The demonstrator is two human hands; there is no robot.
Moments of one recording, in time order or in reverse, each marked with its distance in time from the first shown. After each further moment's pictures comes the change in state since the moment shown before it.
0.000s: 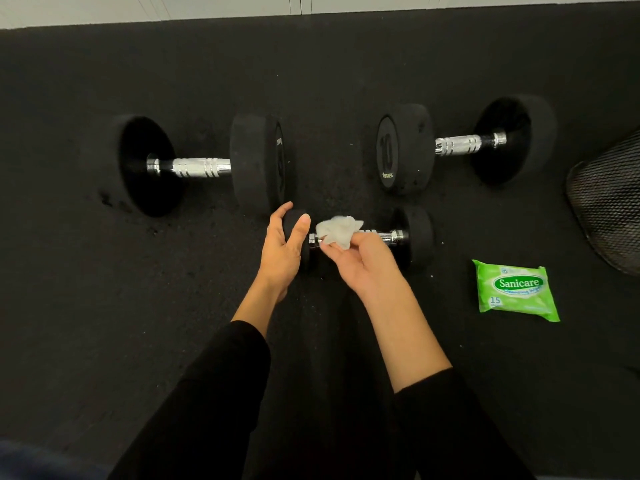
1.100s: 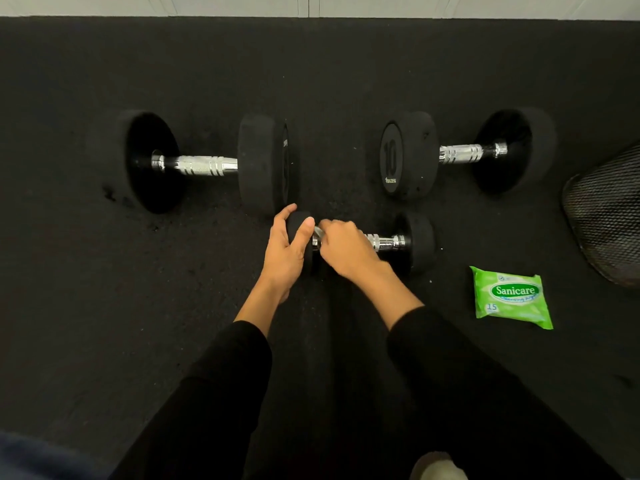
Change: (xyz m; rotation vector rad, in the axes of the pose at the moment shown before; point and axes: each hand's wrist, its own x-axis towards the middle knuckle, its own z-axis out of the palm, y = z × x) left_hand 0.002 -0.004 -0.001 -0.032 -0.020 0.014; right_hand 0.024 0.000 0.011 -1.938 -0.159 -0.726
